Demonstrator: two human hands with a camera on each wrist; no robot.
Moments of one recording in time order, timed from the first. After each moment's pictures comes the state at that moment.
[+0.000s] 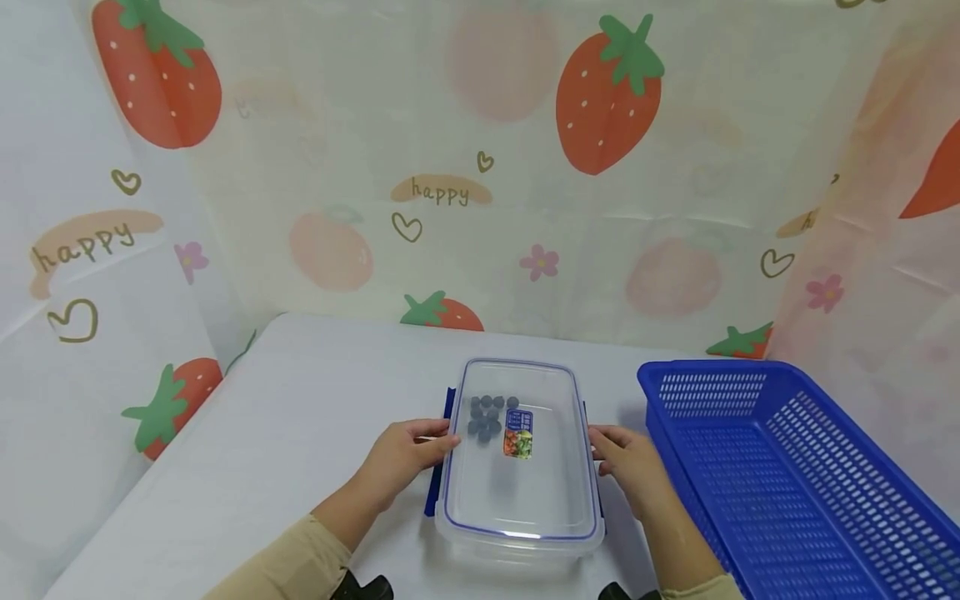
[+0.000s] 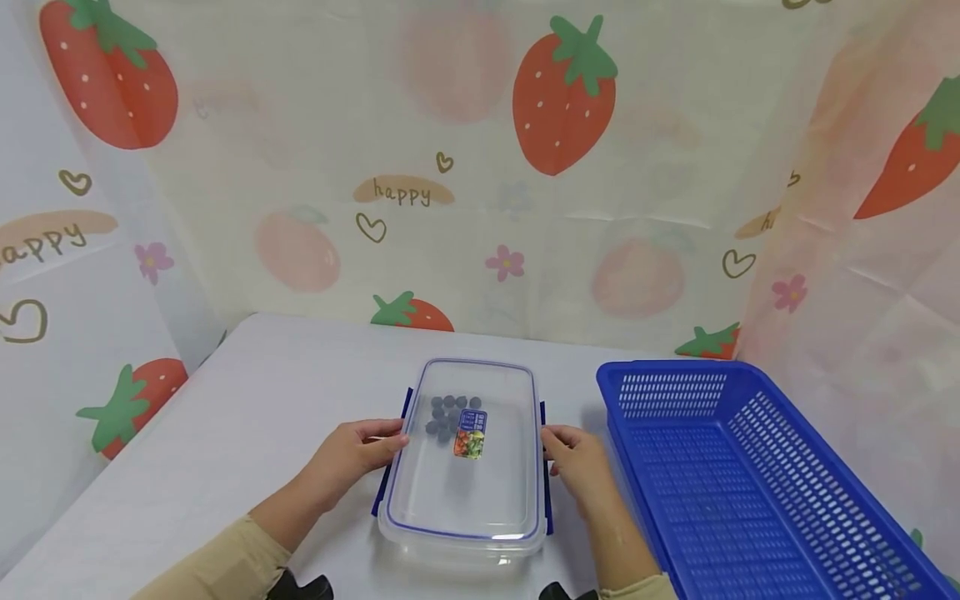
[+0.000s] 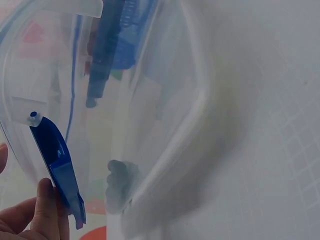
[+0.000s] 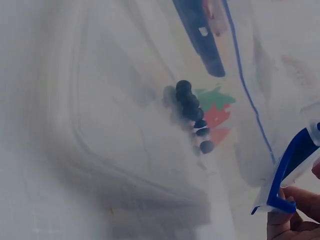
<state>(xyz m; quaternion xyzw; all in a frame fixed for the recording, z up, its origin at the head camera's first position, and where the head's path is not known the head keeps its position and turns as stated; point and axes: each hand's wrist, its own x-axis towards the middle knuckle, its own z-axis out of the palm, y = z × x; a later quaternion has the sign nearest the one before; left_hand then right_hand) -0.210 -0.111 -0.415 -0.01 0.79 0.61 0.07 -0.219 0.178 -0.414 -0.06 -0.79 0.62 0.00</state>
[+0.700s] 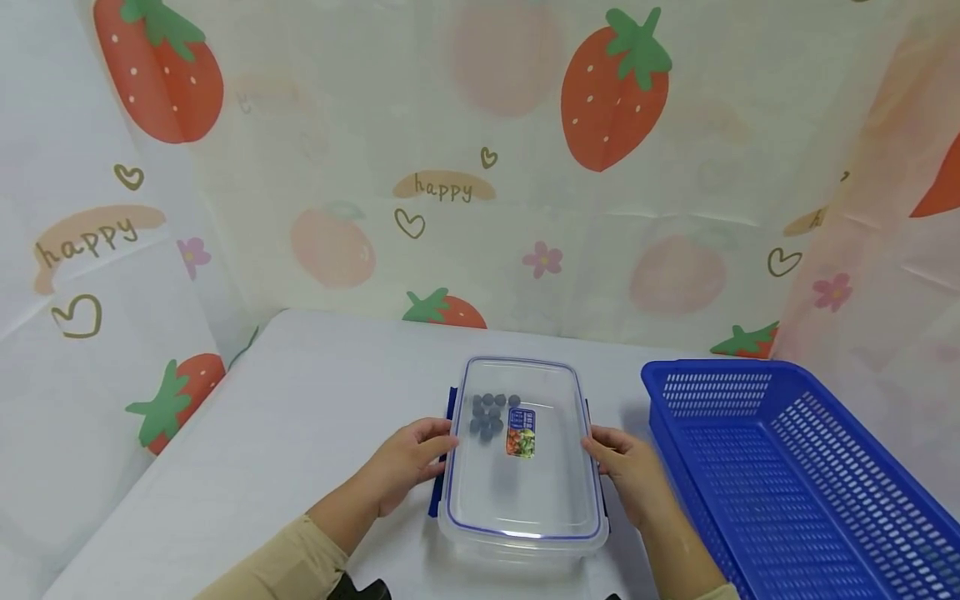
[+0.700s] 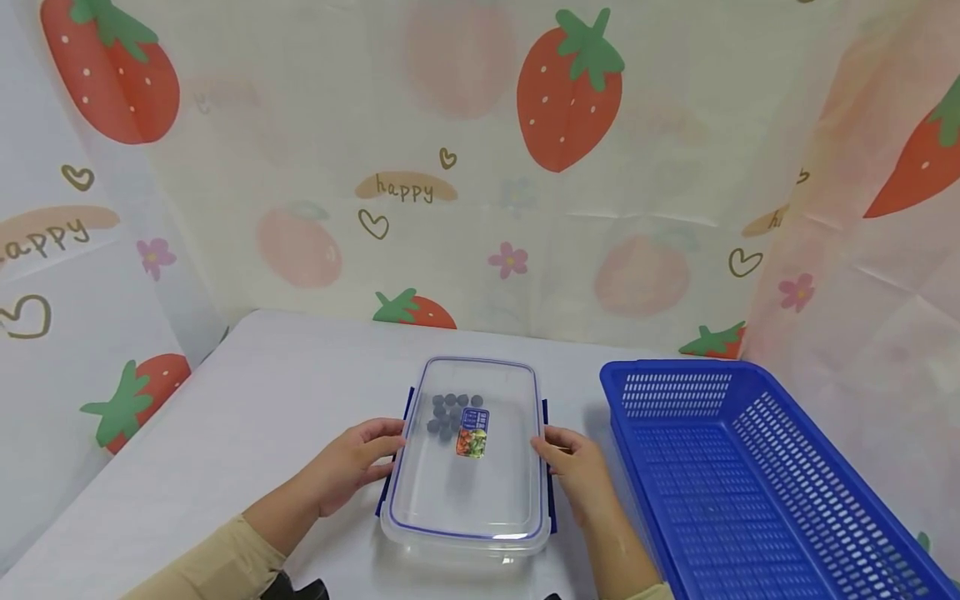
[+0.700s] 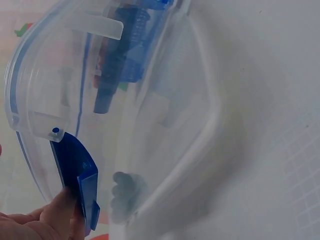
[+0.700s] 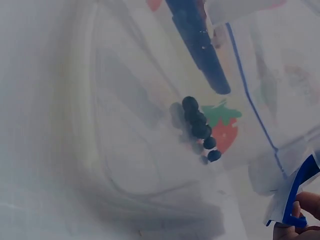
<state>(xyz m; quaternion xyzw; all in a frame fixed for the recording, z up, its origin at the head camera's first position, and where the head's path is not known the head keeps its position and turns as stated) -0.203 -0.111 -0.408 0.00 0.73 0.67 0.15 -0.213 0.175 -0.418 -0.05 -0.76 0.65 -0.01</state>
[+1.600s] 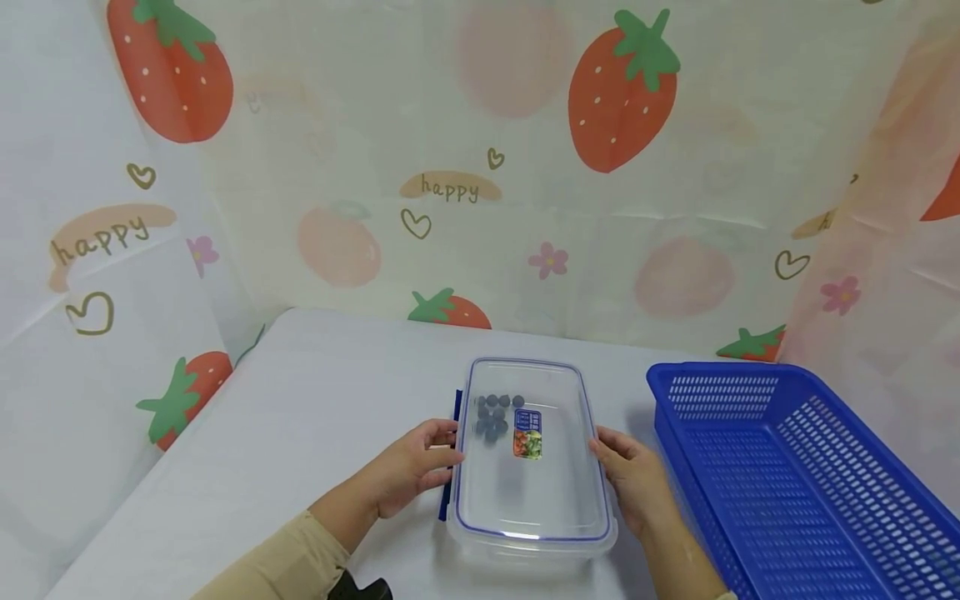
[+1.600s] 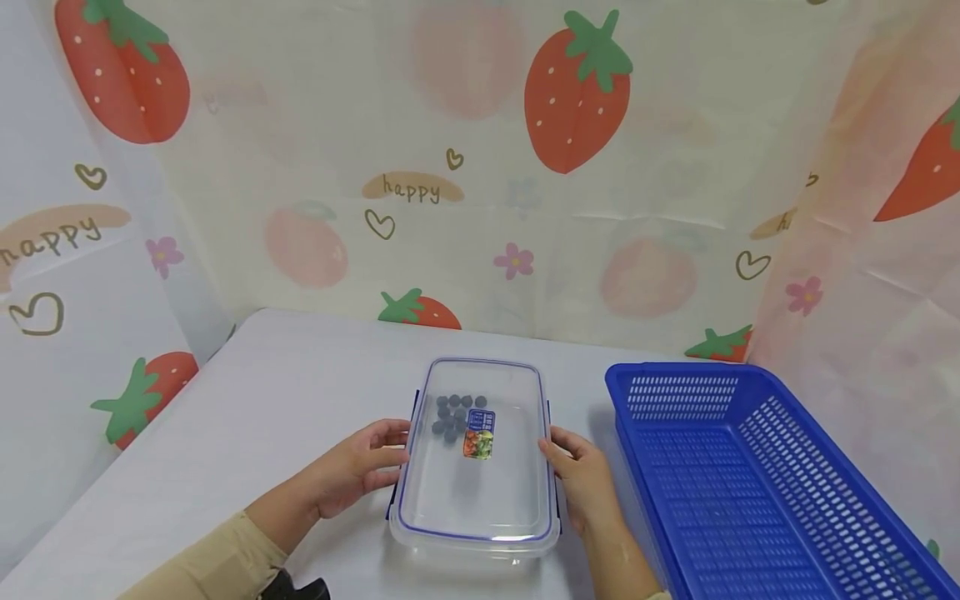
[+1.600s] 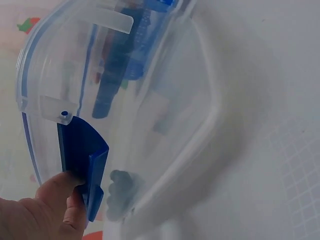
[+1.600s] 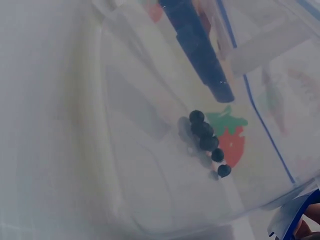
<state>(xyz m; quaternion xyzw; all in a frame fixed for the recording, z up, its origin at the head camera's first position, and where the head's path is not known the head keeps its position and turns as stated) -0.194 -0.114 -0.397 0.02 0.67 0.72 0.20 -0.208 0.169 -0.420 -0.07 -0.71 0.70 -0.02</state>
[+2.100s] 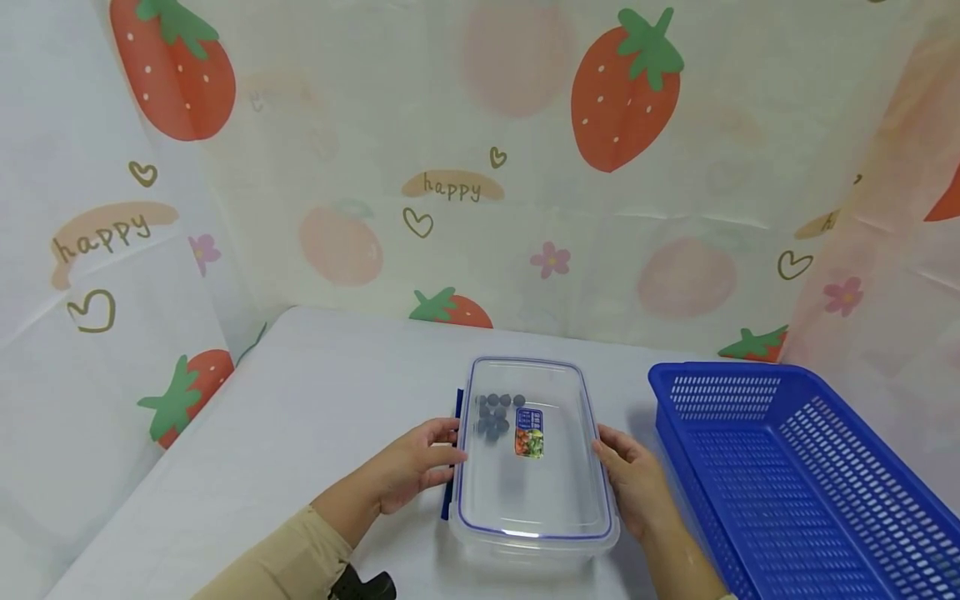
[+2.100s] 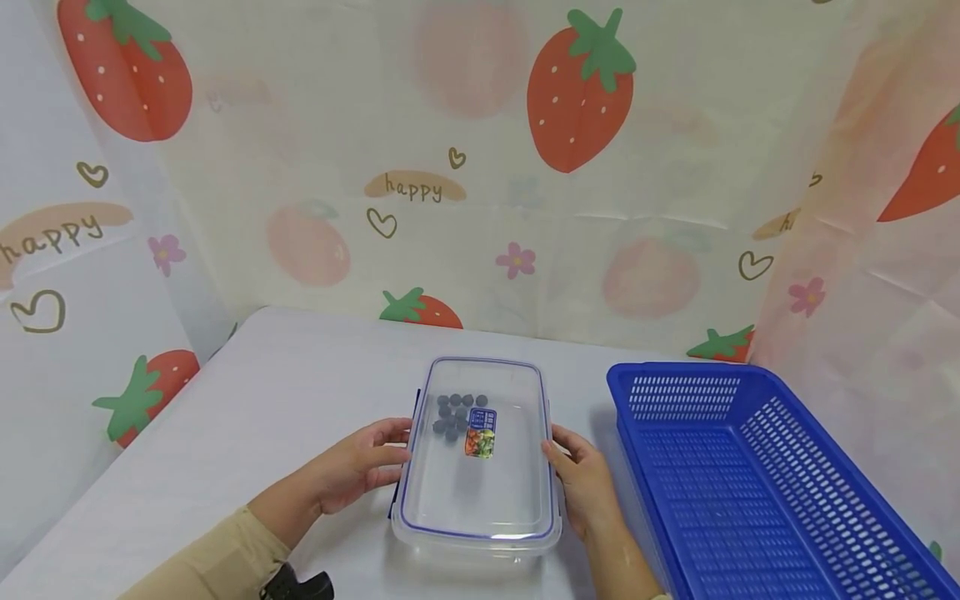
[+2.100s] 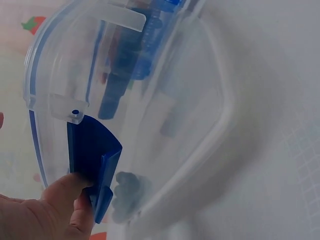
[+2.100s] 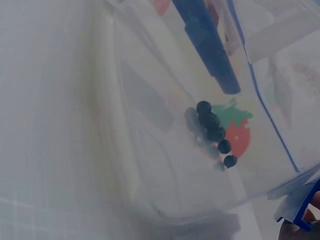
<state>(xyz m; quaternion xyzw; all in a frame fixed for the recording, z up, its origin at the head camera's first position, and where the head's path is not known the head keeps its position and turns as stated) -0.198 -0.116 -0.397 0.03 0.67 0.71 0.22 -0.206 0.168 -0.425 -0.05 -0.68 0.73 -0.03</state>
